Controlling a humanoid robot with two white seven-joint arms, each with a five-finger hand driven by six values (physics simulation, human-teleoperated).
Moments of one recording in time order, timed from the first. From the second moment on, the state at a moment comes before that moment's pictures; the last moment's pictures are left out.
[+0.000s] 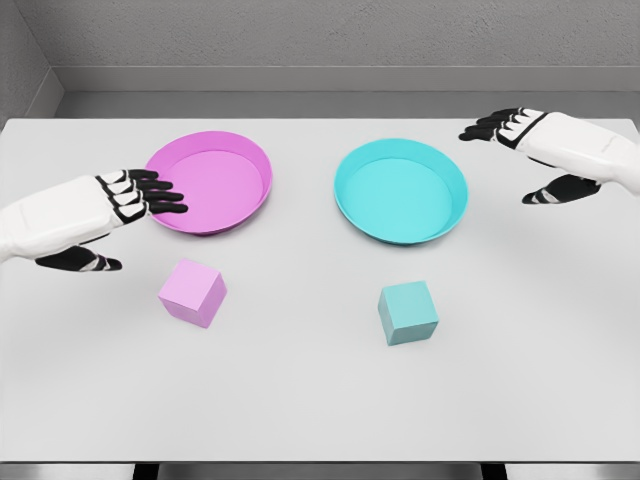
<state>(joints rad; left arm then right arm) -0.46 1.22 -0.72 -1.74 -0.29 -0.61 0.03 -0.50 -0.84 0.32 -1.50 0.24 -0.61 0.52</state>
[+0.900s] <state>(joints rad) -0.53 1.08 -0.79 -1.76 -0.20 -0.53 -0.33 -0.70 -0.98 0.77 -1.73 0.36 -0.61 0.58</state>
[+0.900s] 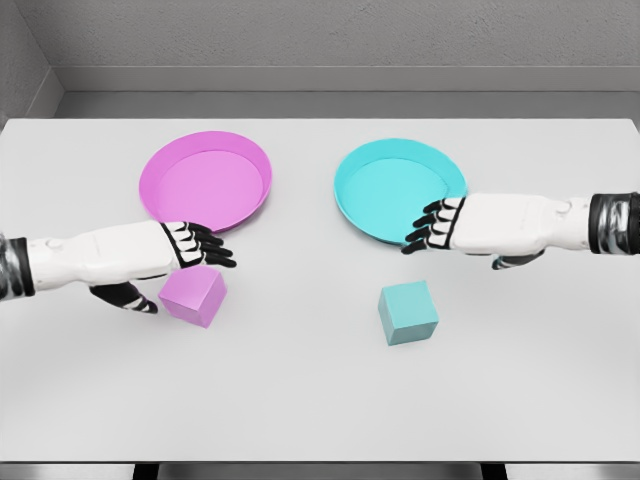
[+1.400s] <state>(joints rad) -0.54 1.07 -0.85 -1.76 -0.20 -0.39 -0.33 -0.71 -0.91 0.85 -1.76 0.37 -0.61 0.58</state>
